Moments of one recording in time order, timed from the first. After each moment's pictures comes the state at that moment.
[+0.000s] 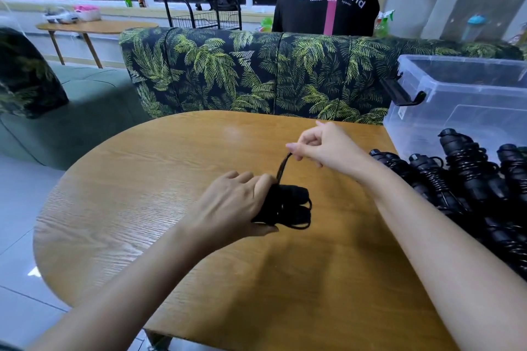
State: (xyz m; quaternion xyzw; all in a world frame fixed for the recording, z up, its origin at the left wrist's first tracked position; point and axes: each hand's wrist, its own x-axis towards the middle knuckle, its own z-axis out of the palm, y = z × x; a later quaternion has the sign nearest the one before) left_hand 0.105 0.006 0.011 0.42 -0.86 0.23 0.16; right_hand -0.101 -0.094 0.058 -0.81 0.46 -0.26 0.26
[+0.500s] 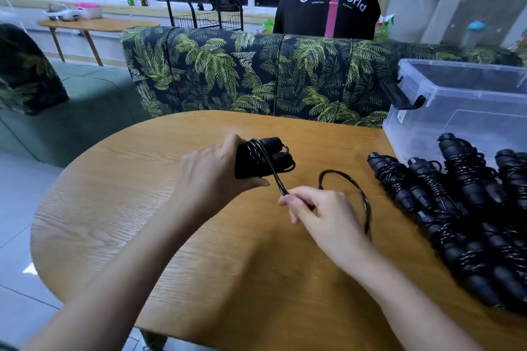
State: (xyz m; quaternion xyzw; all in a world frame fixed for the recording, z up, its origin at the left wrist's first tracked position) left_hand 0.112 -0.007 0.043 0.66 -0.70 0.12 0.25; right_hand -0.095 0.013 0.016 -0.78 0.47 -0.33 0.24
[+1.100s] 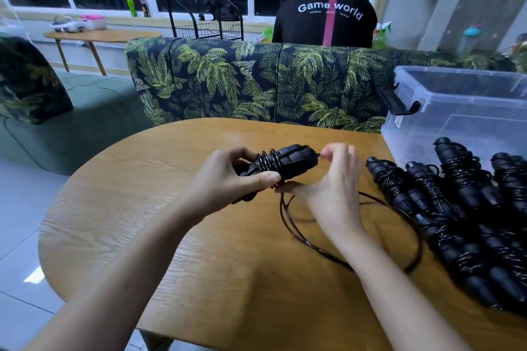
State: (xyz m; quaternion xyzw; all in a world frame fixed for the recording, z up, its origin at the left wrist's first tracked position) left_hand 0.109 0.003 0.057 0.52 -0.65 -0.35 0.43; right_hand -0.082 -0.019 0.026 -0.69 0.51 -0.50 0.10
